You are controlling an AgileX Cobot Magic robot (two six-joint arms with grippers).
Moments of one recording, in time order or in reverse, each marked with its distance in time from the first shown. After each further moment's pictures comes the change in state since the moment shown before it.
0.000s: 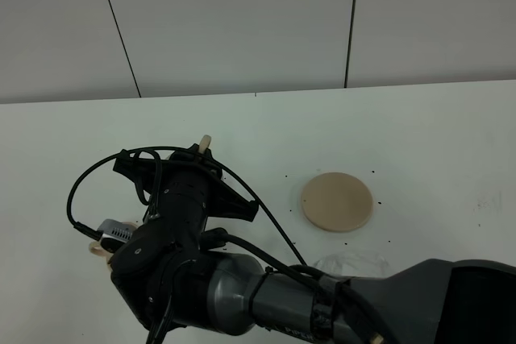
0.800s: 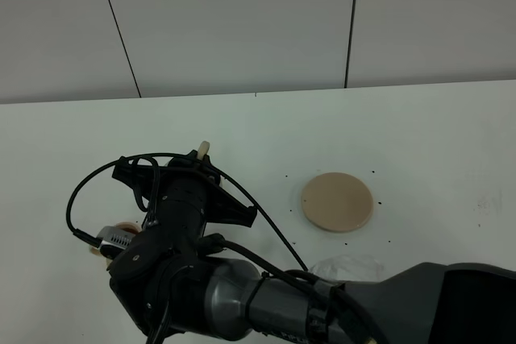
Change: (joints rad) left arm 0.000 0.000 0.000 0.000 0.000 0.000; right arm 0.007 0.013 0.000 0.004 -0.005 0.003
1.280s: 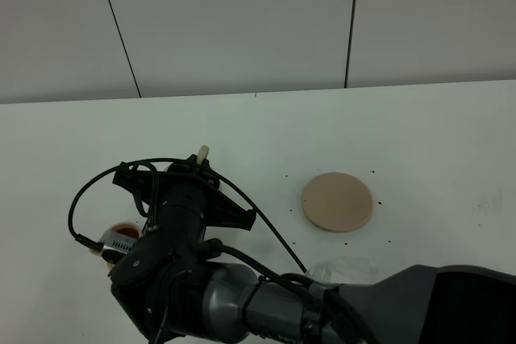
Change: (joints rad) left arm 0.000 0.000 0.000 0.000 0.000 0.000; right arm 0.000 0.025 0.000 -0.013 -0.002 0.011
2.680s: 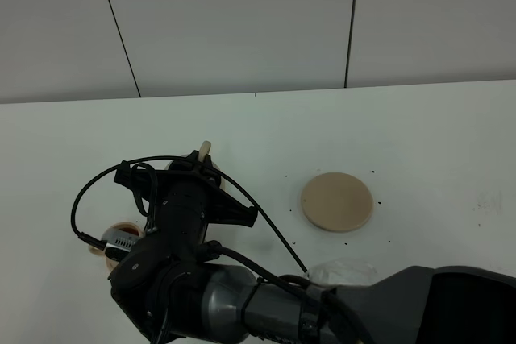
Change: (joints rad) left arm 0.000 0.000 0.000 0.000 0.000 0.000; right arm 0.001 0.003 0.000 -0.038 0.029 0.007
